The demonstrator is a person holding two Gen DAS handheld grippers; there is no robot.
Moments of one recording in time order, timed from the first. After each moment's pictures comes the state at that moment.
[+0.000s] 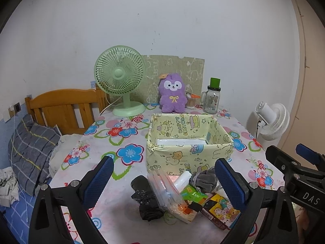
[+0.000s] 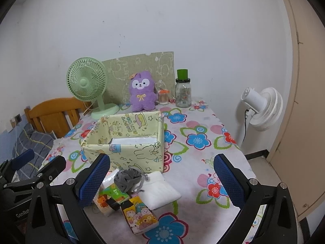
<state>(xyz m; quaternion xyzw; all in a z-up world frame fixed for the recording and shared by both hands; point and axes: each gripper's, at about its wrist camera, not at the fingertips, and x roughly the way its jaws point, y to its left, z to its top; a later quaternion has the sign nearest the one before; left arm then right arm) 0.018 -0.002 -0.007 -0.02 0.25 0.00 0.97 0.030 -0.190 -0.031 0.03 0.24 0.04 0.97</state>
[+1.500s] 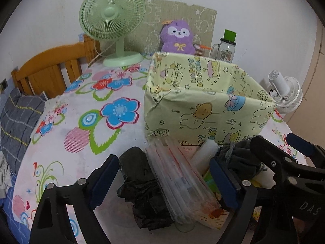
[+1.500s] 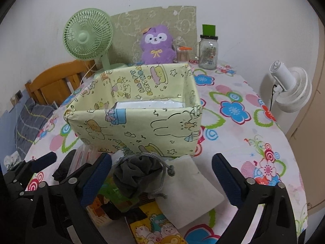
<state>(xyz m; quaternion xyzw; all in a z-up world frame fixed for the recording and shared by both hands) 0.098 0.015 -0.099 -0.04 0.39 -0.01 0.92 0.119 -0.140 -0.108 0.01 0.36 0.08 0.93</state>
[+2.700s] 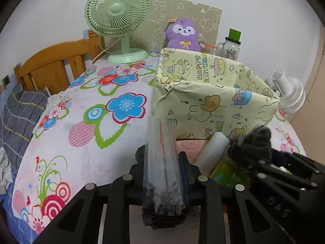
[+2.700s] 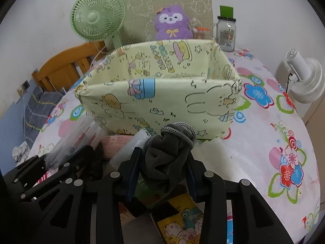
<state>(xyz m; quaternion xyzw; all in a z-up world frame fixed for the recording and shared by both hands) 0.094 0.024 -0.104 -0.04 0.40 0.00 0.92 0.124 -0.113 -0.126 0.02 0.41 0.12 0.91</state>
